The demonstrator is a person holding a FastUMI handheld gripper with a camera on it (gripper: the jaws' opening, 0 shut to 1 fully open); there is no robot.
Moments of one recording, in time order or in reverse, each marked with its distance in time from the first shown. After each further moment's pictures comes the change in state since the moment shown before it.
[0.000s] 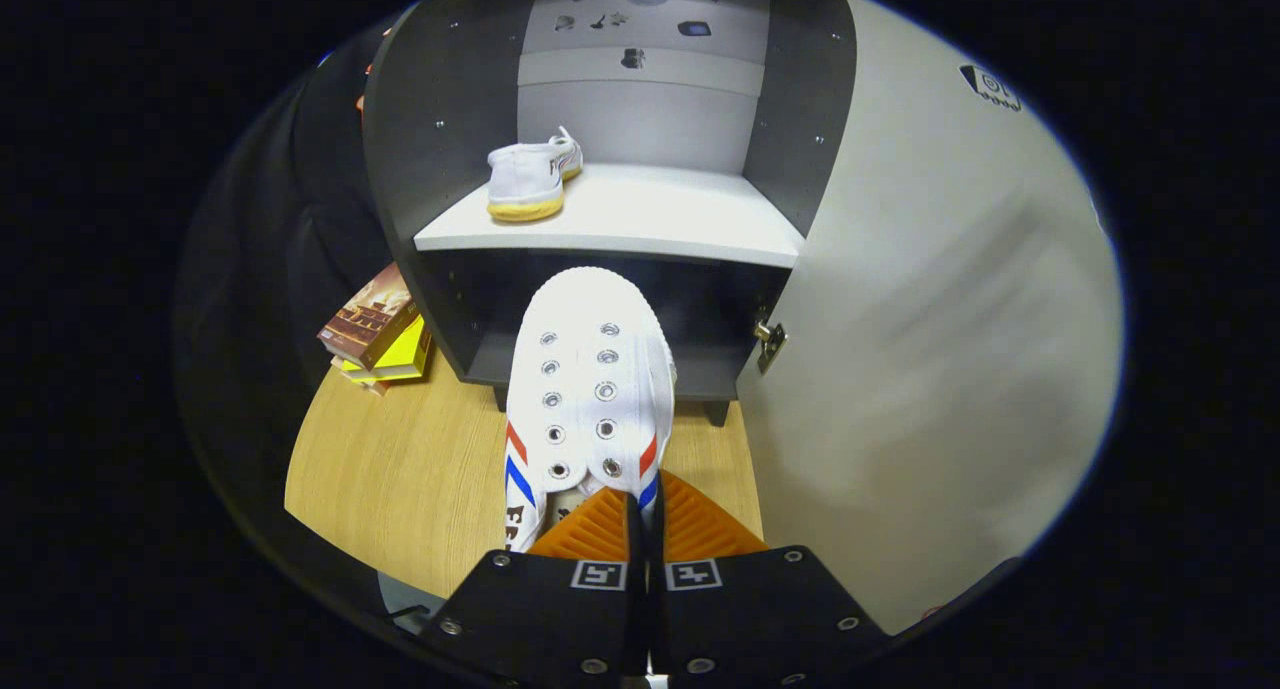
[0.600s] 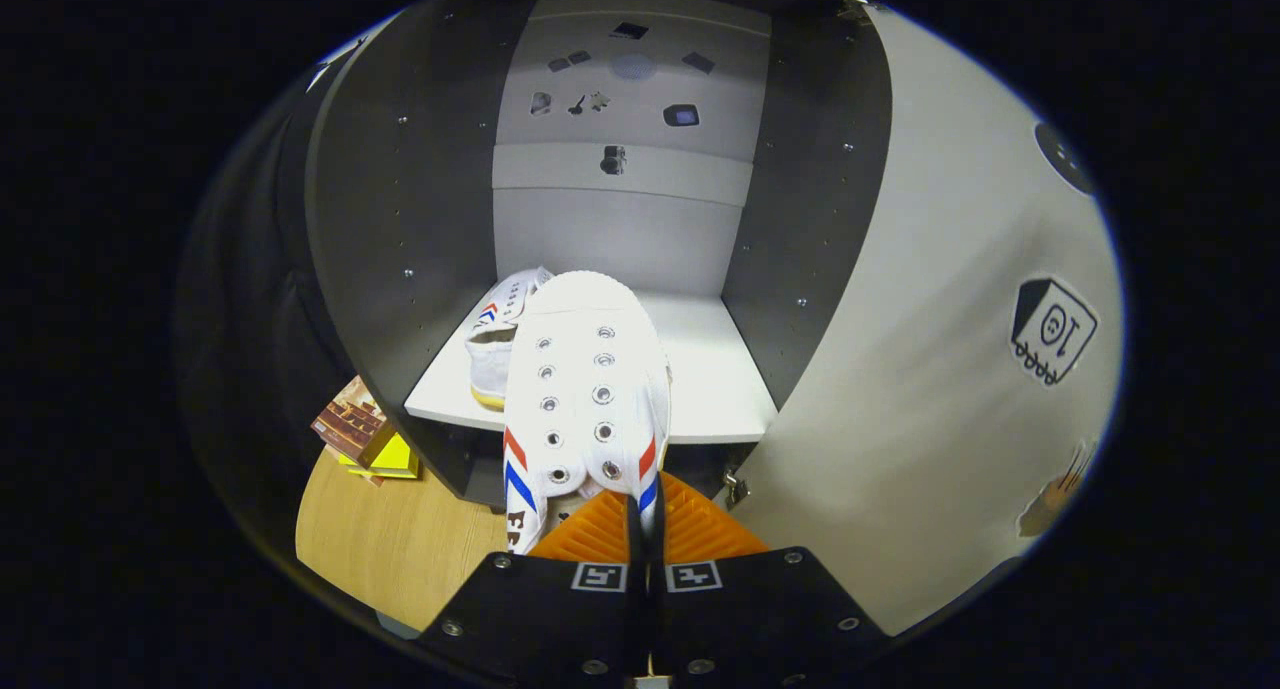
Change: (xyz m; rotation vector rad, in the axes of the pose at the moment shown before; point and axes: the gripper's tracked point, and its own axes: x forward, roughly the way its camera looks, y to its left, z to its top) arm -0.022 -0.046 0.143 0.024 -0.188 -0.051
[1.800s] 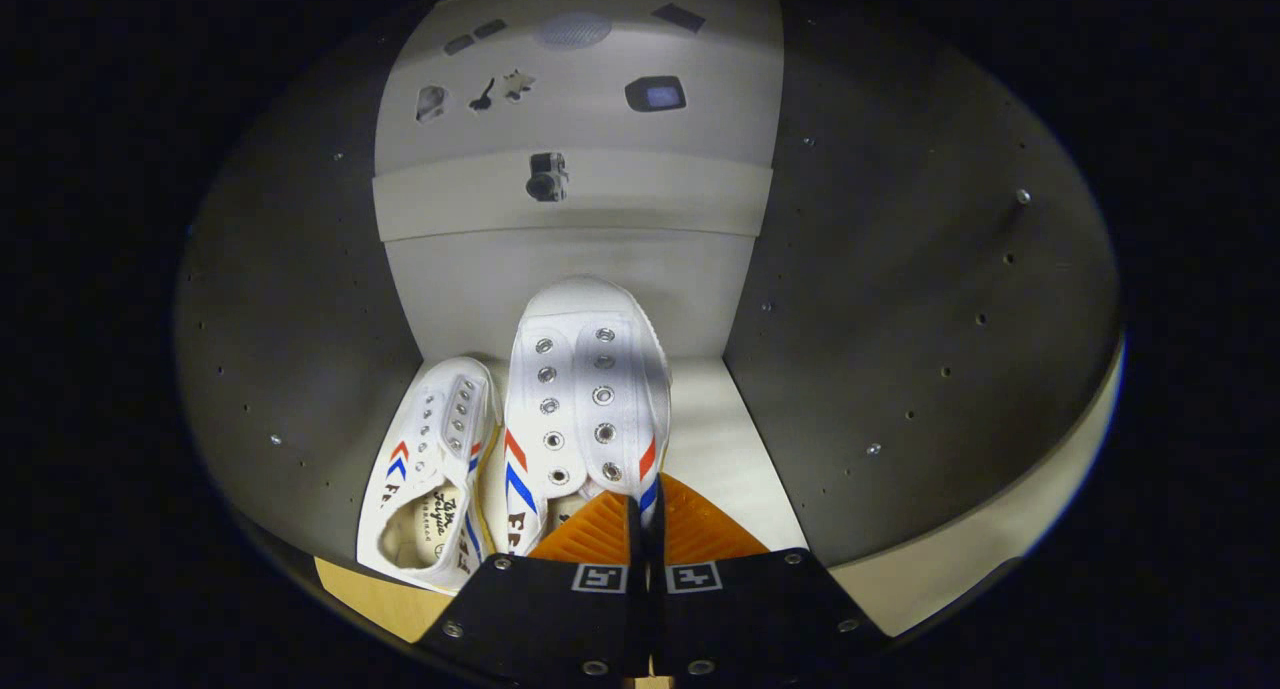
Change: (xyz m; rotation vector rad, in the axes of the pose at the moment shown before) arm 0.148 -0.005 0.077 0.059 0.116 -0.053
